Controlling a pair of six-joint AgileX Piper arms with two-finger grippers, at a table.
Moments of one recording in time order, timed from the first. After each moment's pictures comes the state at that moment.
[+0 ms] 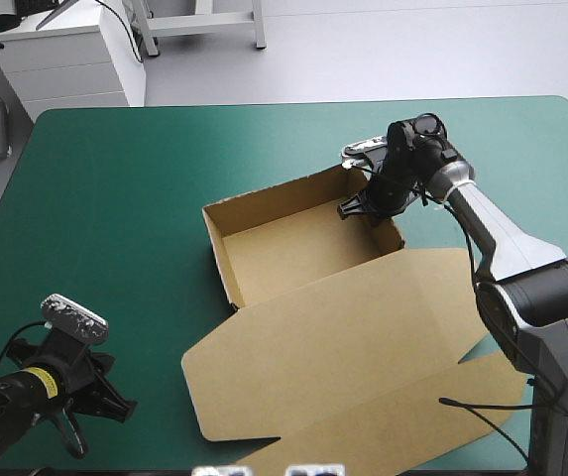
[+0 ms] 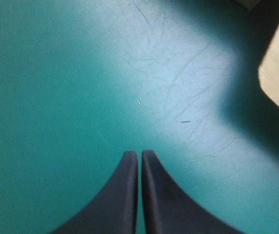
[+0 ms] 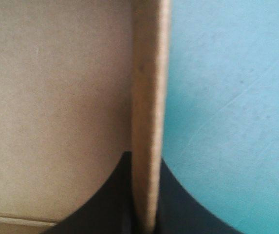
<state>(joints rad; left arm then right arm) -0.40 0.62 -0.68 0.08 1.10 0.10 0.34 2.03 -1.87 0.08 1.22 -0.13</state>
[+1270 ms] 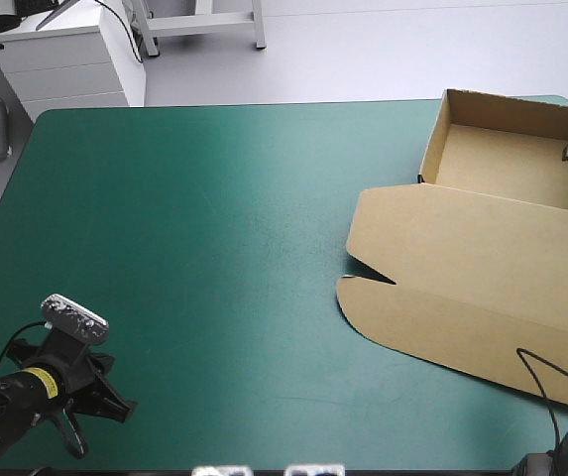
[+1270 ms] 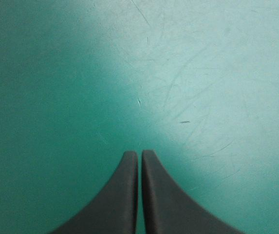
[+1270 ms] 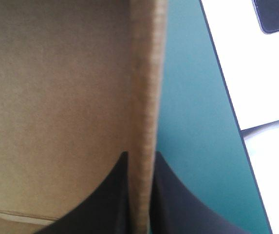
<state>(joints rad) -0.40 0.62 -0.68 0.08 1.10 0.10 -0.44 2.07 -2.04 0.07 1.16 -0.19</state>
